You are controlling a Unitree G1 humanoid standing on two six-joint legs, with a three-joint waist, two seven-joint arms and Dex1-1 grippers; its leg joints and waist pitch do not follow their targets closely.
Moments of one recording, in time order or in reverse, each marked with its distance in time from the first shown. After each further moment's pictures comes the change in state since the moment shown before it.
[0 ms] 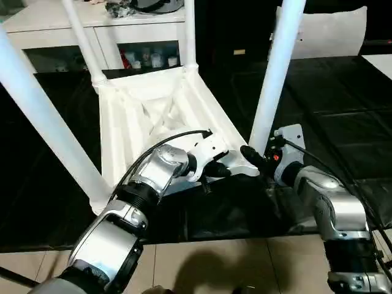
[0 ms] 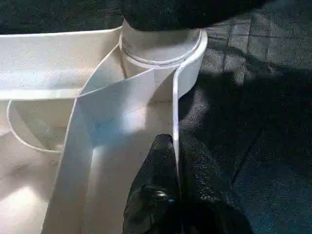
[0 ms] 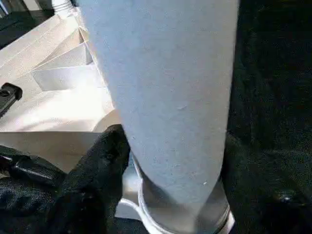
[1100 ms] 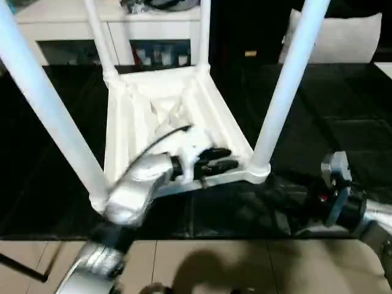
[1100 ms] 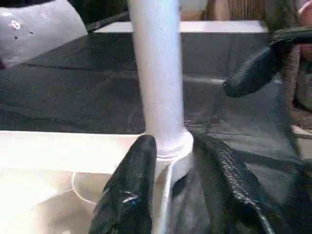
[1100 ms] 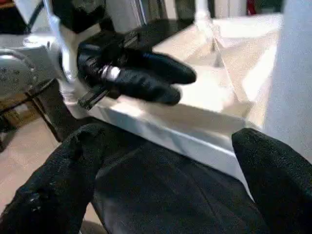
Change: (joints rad) left arm 0.394 0.108 0.102 -0.726 -0.219 0.077 -0.031; right arm 0.336 -0.285 -0.097 -0.395 0.357 0.014 0.466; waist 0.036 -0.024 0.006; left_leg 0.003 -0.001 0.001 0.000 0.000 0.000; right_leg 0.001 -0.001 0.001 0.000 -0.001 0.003
